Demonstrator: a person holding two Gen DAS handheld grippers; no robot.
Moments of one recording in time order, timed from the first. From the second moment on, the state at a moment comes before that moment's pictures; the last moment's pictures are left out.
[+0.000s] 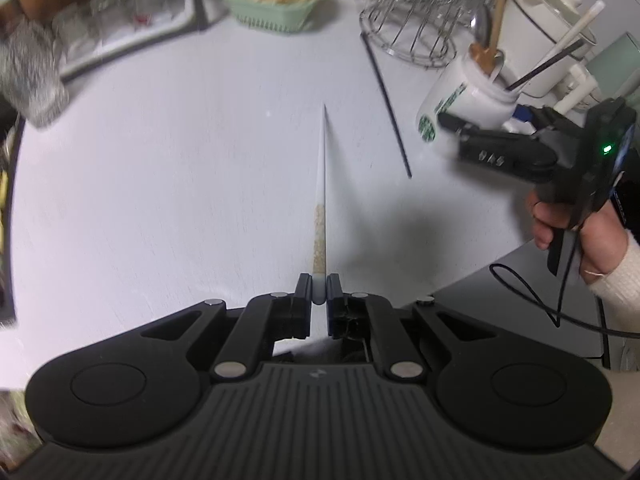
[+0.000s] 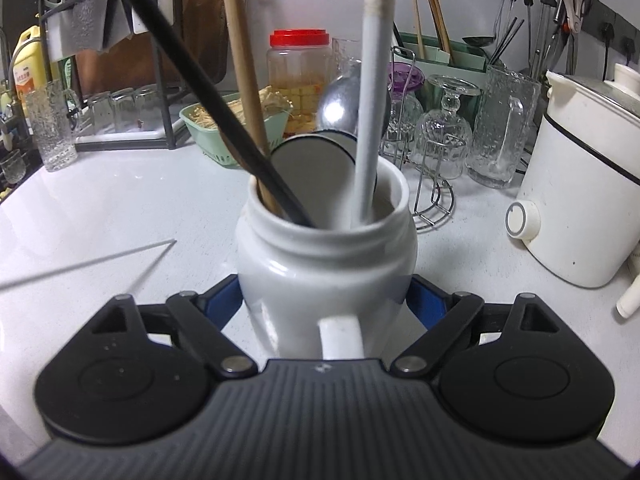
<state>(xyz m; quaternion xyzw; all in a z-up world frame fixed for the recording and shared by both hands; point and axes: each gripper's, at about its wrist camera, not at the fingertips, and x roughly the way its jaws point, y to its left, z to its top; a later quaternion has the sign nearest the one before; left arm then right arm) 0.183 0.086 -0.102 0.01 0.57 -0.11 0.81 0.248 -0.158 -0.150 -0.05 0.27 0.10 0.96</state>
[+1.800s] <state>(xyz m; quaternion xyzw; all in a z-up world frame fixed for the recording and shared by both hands) 0.252 -0.043 0.148 0.12 0.40 -0.24 0.88 0.253 -0.156 -0.153 -0.05 0.27 0.10 0.95</state>
